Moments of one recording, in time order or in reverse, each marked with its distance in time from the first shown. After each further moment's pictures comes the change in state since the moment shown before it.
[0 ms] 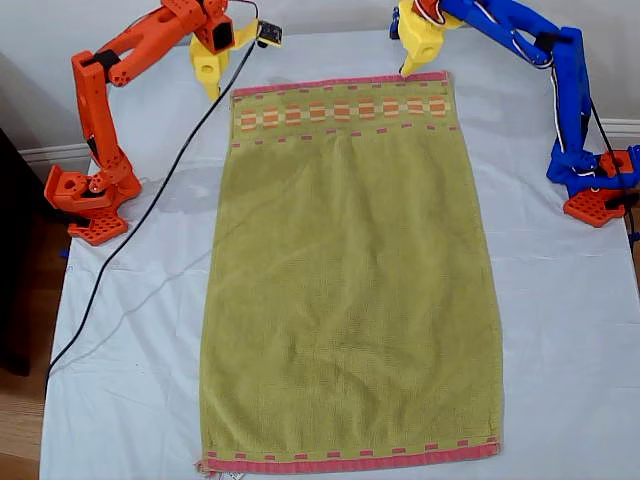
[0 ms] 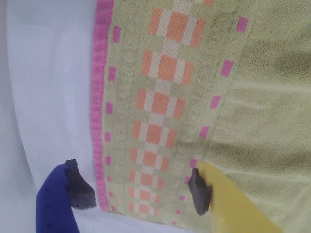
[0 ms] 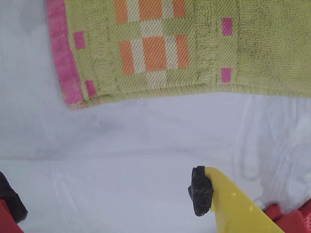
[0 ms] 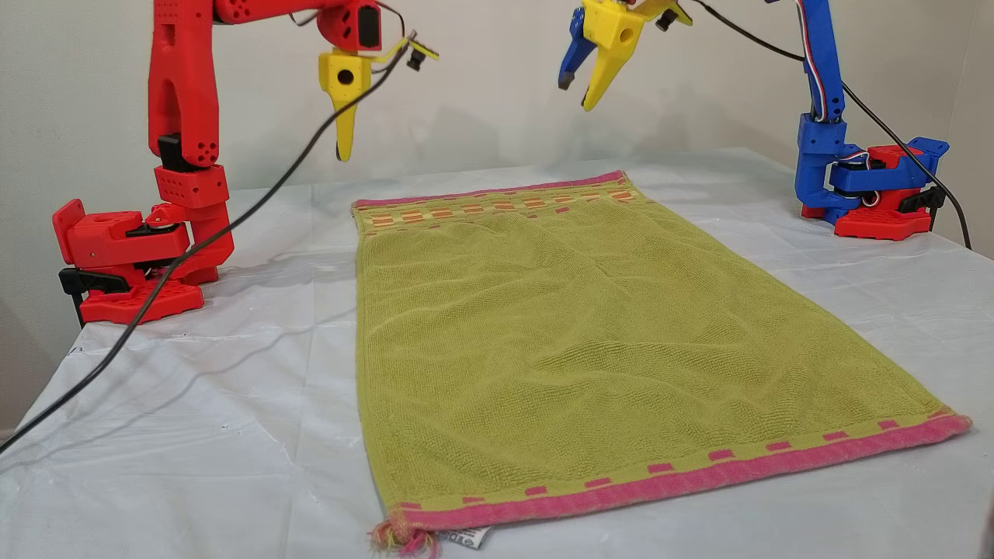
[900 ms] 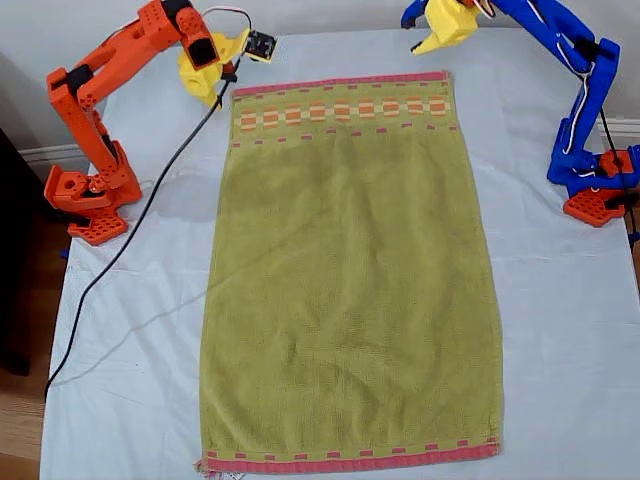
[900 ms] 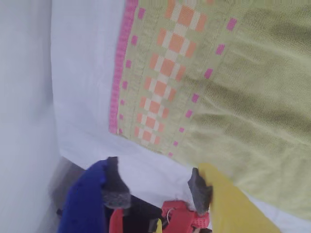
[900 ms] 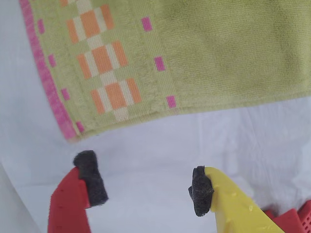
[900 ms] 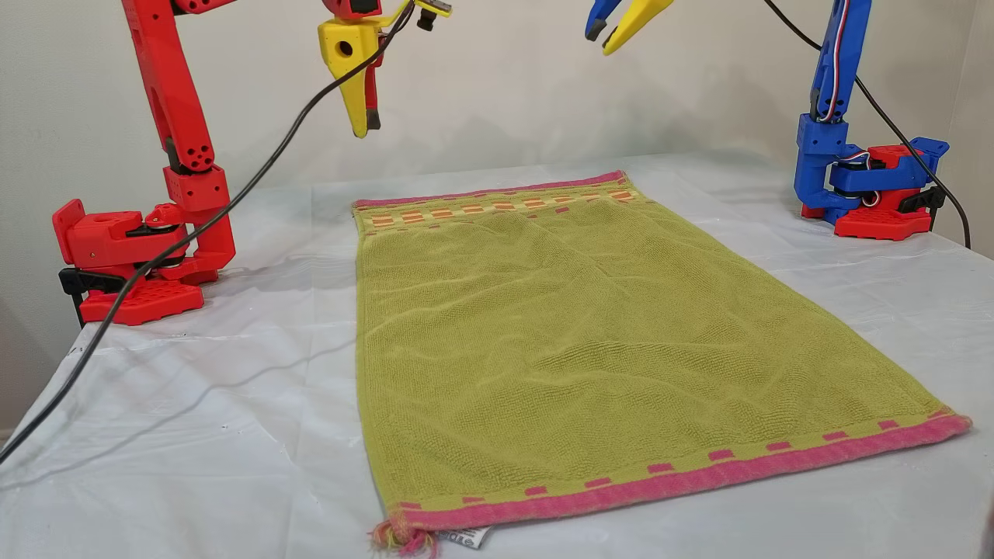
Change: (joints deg) arm 0 14.0 19.2 6.9 1.8 -1.0; arm 1 -3.2 20.6 7.6 0.0 -5.9
